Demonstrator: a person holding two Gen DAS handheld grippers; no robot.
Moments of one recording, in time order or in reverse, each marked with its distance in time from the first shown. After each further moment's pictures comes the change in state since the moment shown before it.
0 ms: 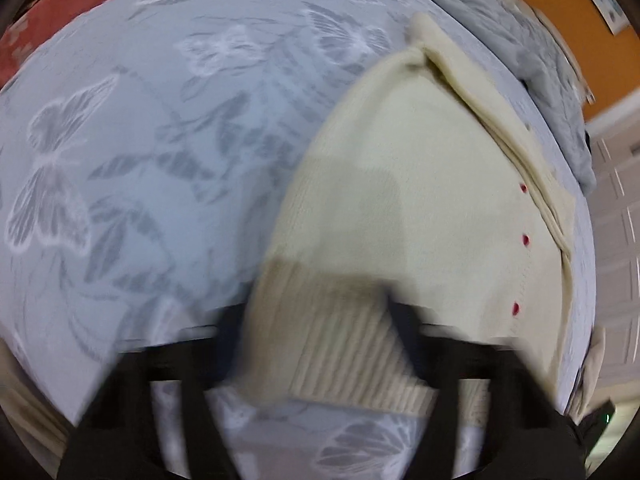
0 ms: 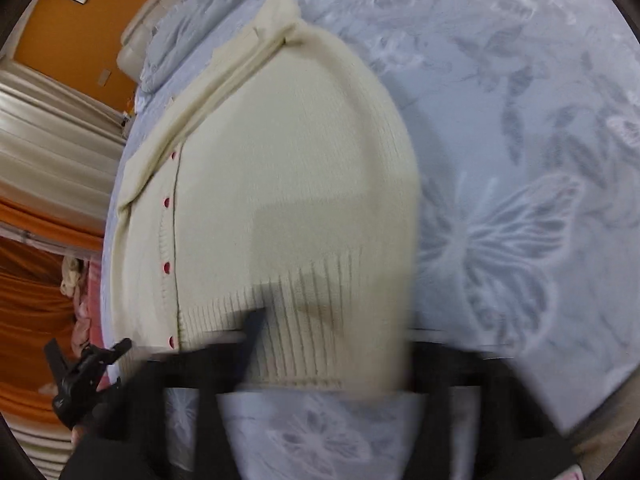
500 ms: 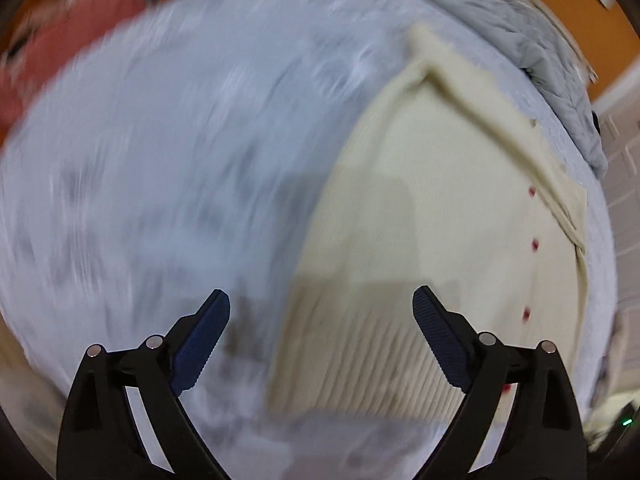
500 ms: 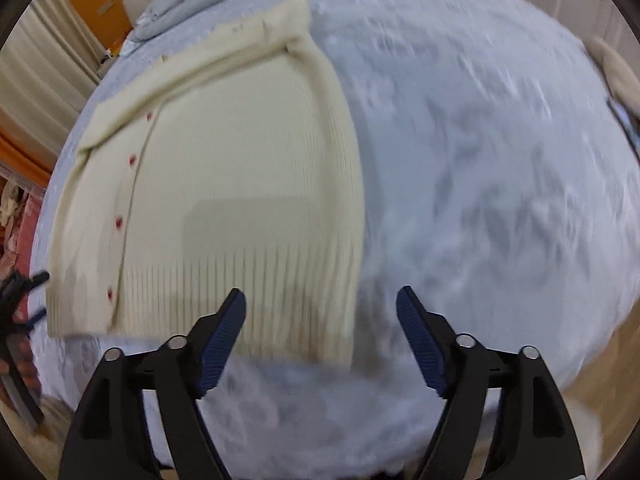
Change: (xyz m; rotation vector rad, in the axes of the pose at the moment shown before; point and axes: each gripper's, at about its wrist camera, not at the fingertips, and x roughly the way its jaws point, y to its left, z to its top) left arm -0.012 0.012 0.008 0.014 -0.014 0.079; right arm -0.044 0.011 -0.015 -0.260 -0.031 -0.281
